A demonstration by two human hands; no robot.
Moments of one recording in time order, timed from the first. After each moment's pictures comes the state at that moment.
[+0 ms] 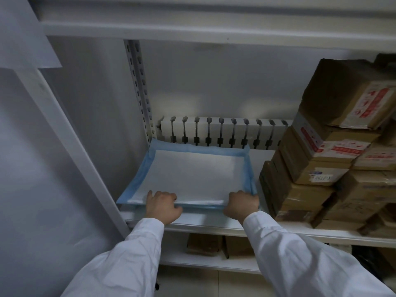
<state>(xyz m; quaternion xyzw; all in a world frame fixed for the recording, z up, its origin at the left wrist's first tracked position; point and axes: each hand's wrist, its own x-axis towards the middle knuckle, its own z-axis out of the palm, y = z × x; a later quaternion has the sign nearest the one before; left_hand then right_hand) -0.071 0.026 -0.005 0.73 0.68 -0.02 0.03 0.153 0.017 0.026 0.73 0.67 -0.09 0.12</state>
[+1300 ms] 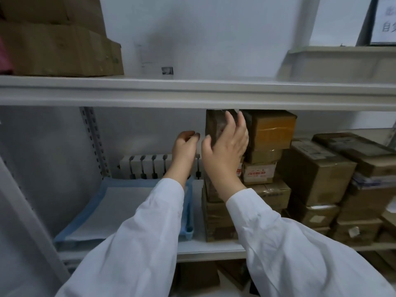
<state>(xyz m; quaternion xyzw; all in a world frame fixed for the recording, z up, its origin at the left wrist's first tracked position) 0.194 0.011 0.232 0.53 0.45 0.56 0.44 0.267 -0.047 0.236 0.60 0.52 0.12 -0.59</state>
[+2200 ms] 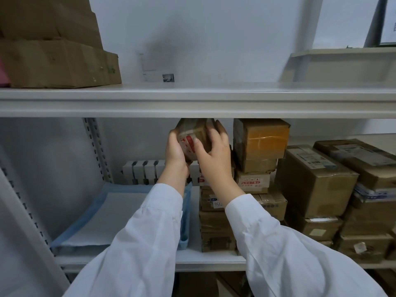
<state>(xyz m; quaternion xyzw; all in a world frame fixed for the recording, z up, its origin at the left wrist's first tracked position) 0.223 0.004 0.256 0.32 0.34 0.64 0.61 0.301 -0.033 0.242 0.49 0.61 -0.12 -0.62</state>
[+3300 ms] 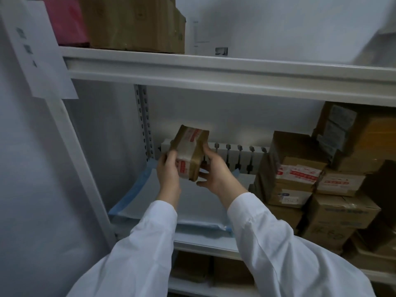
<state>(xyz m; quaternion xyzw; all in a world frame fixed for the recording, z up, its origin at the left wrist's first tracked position) 0.031 0.028 0.143 0.30 0.46 0.70 0.46 0.140 0.030 0.169 0.45 0.36 -0.68 -0.45</state>
